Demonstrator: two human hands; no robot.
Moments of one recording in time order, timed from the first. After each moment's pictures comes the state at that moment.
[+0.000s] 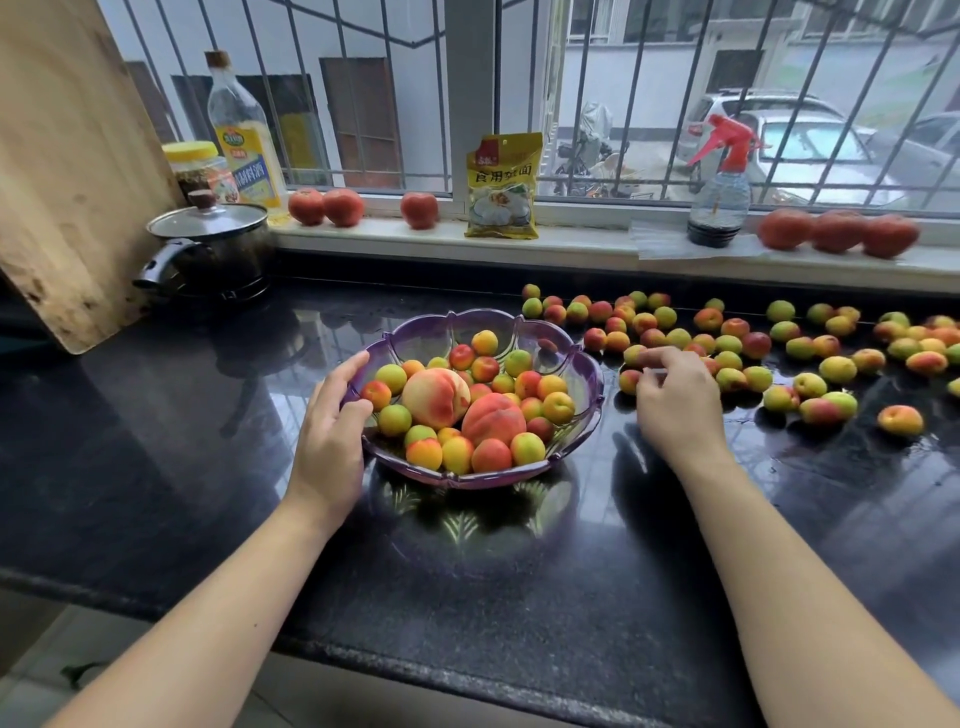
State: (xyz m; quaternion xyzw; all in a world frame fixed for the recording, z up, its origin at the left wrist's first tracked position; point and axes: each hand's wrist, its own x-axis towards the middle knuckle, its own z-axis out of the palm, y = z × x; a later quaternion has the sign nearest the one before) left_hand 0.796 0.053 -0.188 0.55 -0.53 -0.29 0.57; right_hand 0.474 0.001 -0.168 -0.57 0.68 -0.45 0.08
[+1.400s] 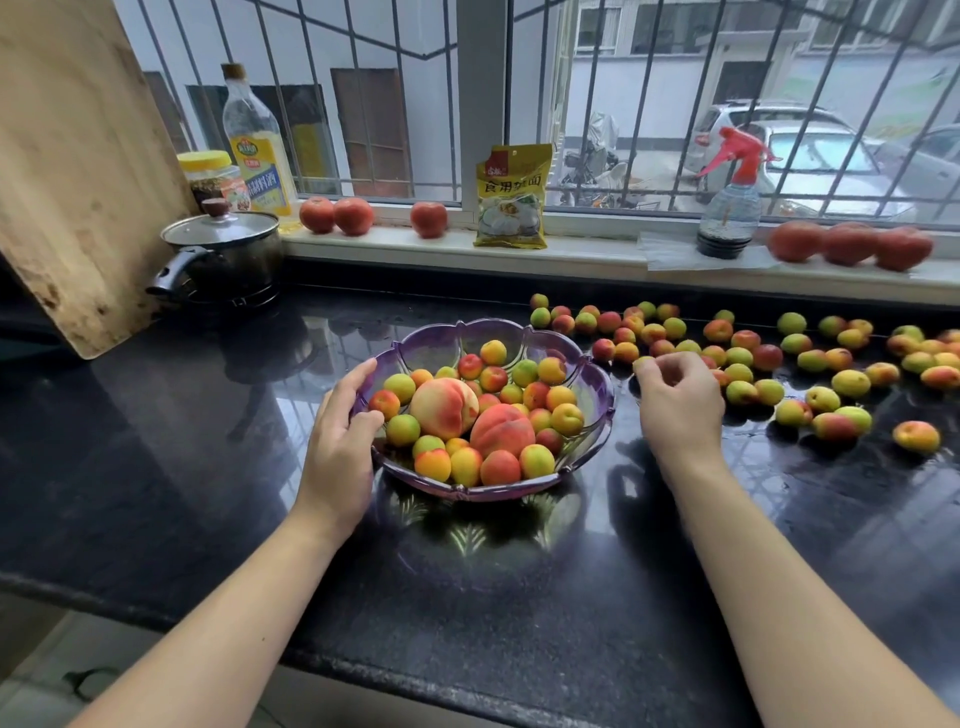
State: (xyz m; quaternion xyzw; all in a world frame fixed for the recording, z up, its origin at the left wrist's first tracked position) left_hand 0.797 0.053 -0.188 0.56 -0.53 -0.29 0.57; right_hand 0.491 -0.007 -0.167 -0.47 0.64 -0.58 0.17
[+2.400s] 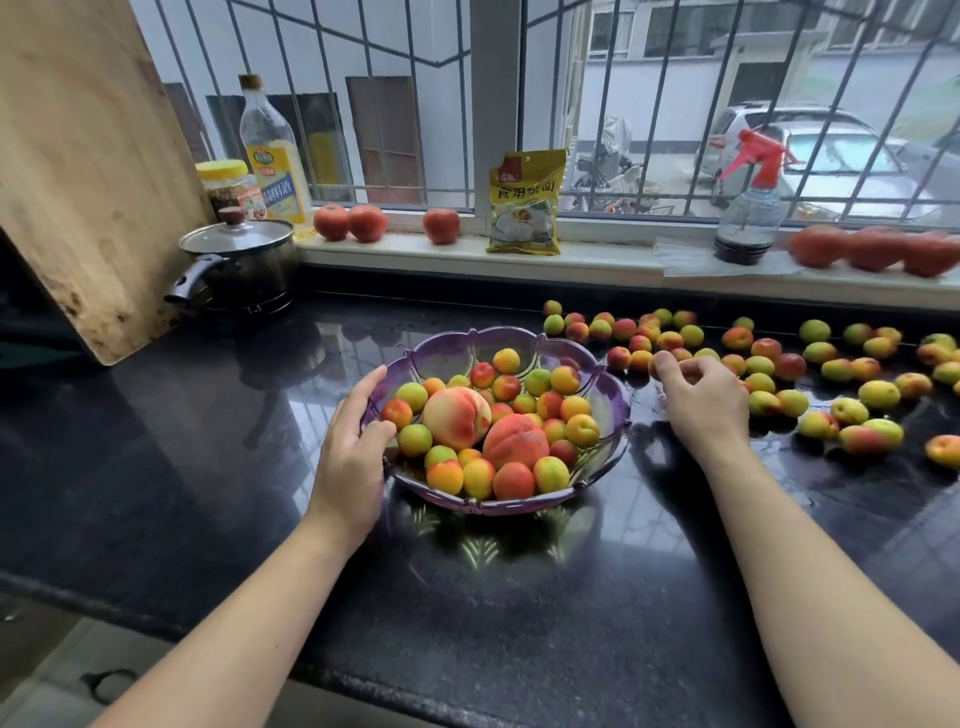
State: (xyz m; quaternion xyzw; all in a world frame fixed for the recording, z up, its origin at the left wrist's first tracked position) left_hand 0.796 0.052 -0.187 0.55 -0.51 -0.31 0.58; right_hand 0.455 -0.051 -0.180 -0.51 0.70 -0.48 0.13
